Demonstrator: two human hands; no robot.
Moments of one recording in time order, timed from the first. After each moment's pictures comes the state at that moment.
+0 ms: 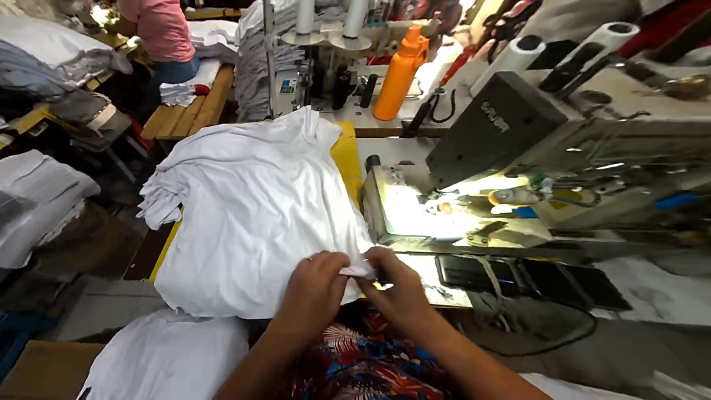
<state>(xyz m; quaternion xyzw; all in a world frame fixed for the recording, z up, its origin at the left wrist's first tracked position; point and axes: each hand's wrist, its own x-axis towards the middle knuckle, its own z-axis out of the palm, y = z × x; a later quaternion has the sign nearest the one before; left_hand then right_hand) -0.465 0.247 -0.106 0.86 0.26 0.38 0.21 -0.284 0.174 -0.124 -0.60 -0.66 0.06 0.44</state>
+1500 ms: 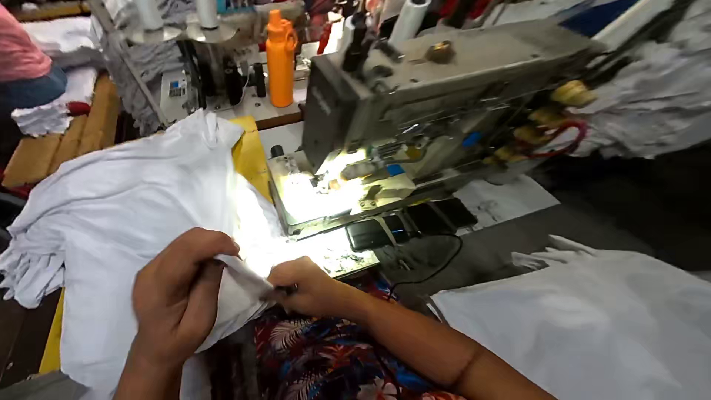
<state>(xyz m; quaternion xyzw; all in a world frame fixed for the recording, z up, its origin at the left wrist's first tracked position) -0.447 0.279 -0.021 0.84 0.07 0.45 0.31 -0.259 0.168 -0.129 -0.40 -0.72 0.24 0.51</state>
